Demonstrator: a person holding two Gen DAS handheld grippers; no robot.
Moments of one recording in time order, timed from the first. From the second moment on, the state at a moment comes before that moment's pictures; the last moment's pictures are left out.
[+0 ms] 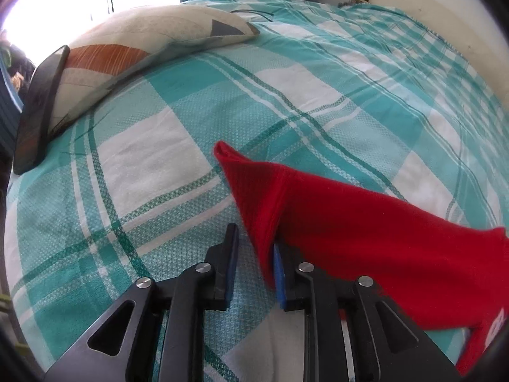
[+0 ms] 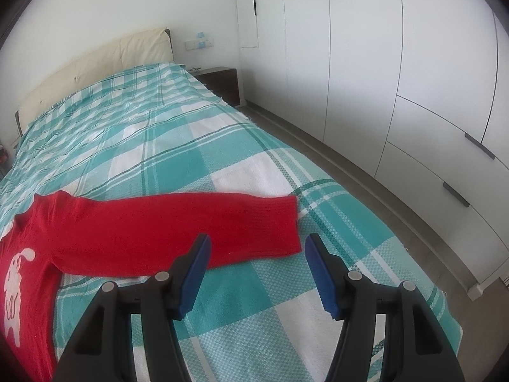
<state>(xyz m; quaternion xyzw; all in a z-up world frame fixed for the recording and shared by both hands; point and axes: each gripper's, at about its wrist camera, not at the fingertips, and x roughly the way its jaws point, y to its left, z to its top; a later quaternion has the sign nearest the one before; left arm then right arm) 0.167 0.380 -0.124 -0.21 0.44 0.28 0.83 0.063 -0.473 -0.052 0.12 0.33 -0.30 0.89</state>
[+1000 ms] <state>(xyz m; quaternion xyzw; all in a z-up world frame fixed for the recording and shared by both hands) 0.135 0.312 -0.061 -0.08 0.30 0.32 0.89 0.072 -0.408 -0.026 -0.09 0.27 -0.34 0.90</state>
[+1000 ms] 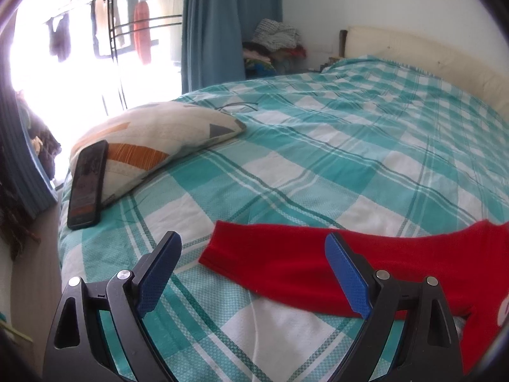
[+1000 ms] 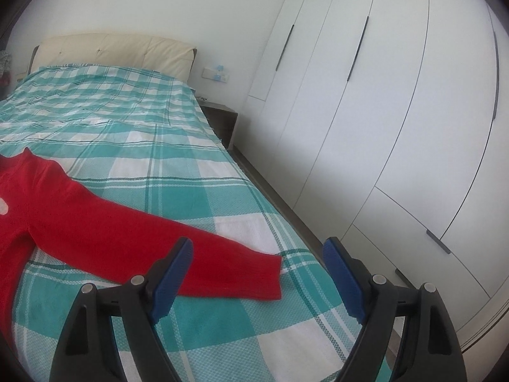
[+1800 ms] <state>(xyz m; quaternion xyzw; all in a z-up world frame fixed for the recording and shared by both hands) 0.135 0.311 -0.064 -0.09 0.31 0.32 0.89 0.084 -0.393 -0.042 -0.13 0.30 -0.31 0.89</state>
